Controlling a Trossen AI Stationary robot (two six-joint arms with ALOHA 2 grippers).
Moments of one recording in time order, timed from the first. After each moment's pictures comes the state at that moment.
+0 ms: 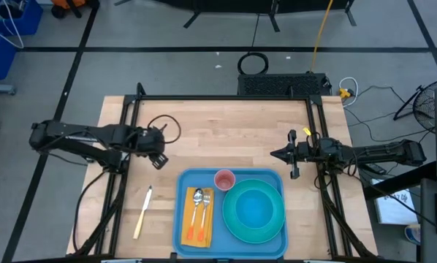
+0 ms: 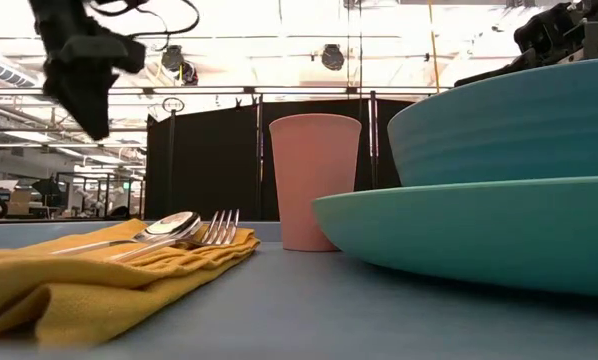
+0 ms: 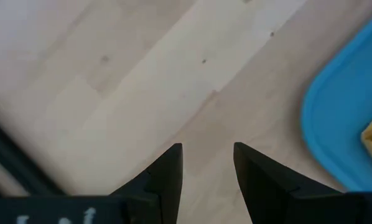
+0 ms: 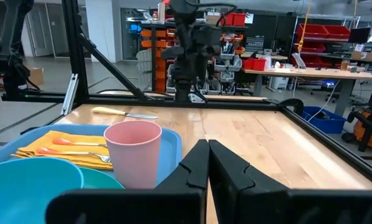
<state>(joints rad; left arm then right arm) -0.02 1.05 0.87 -1.14 -0.24 -0.75 -0.03 0.43 0.02 0.44 -0.02 -0.04</state>
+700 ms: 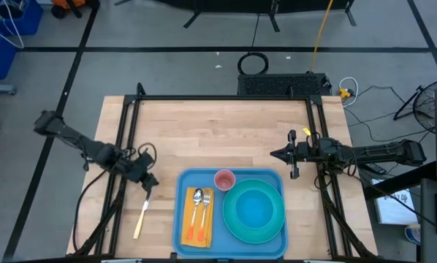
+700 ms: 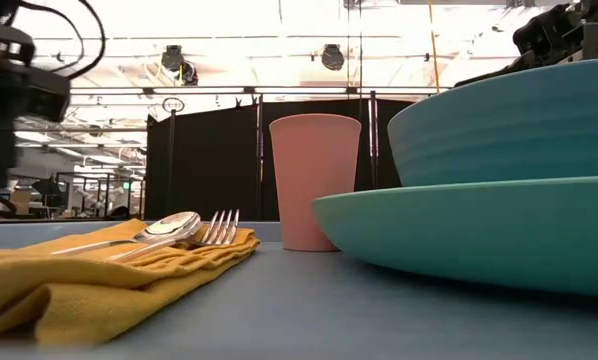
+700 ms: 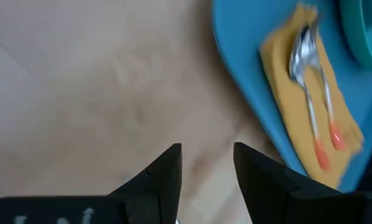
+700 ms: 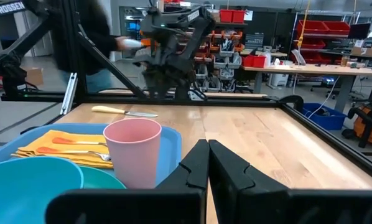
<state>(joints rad) -0.46 0.65 0.37 -0.67 -0.09 -1.34 -0.03 0.44 0.02 0.43 -0.02 -0.03</state>
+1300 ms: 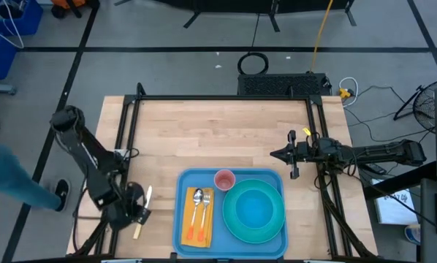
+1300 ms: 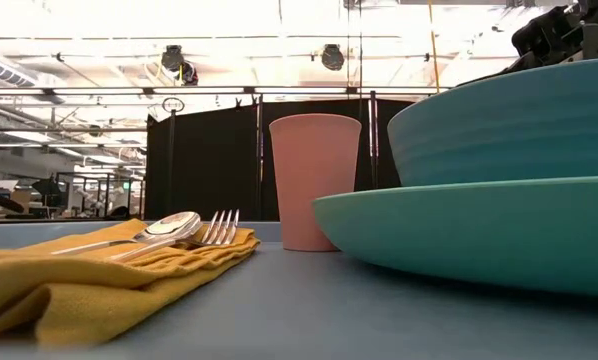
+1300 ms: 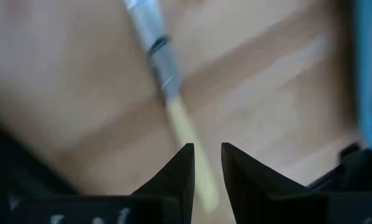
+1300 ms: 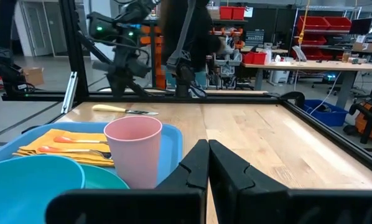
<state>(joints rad) -1.04 1.21 0.64 -0.67 -0.06 -2.14 -0.03 0.44 0.02 0.42 -0.02 -0.01</state>
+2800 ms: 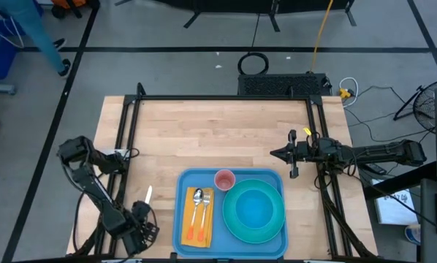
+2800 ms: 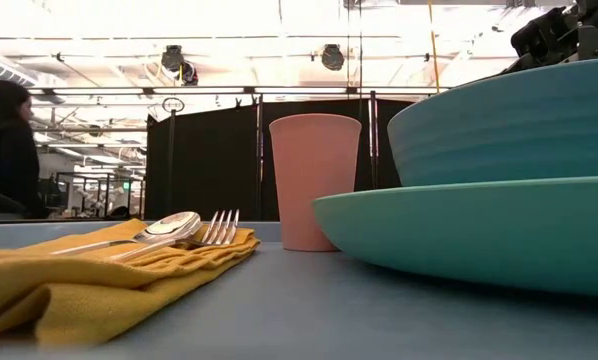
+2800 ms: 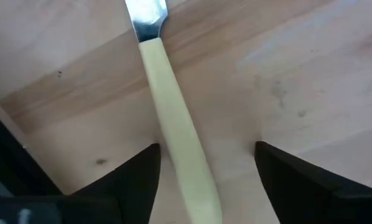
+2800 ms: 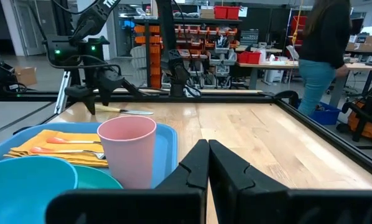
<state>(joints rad) -1.06 1.72 0.93 -0.78 0.09 -2.22 -0.03 0.44 0.02 0.42 0.00 -0.02</state>
